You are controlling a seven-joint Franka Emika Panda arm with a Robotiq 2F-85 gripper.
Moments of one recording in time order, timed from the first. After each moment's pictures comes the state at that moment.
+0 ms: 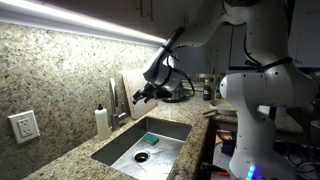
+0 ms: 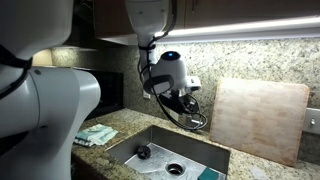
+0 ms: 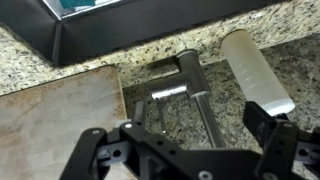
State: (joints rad) arm 1.58 -0.28 -1.65 -2.61 0.59 3.41 -0.52
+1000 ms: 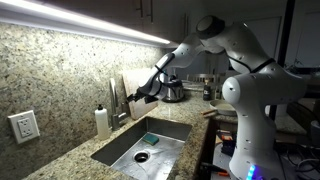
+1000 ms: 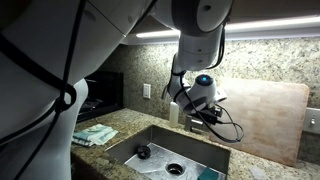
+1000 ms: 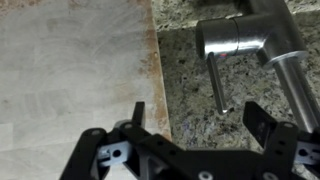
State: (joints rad) arm 2.09 -0.70 -2.32 -2.14 0.06 3.46 -0.52
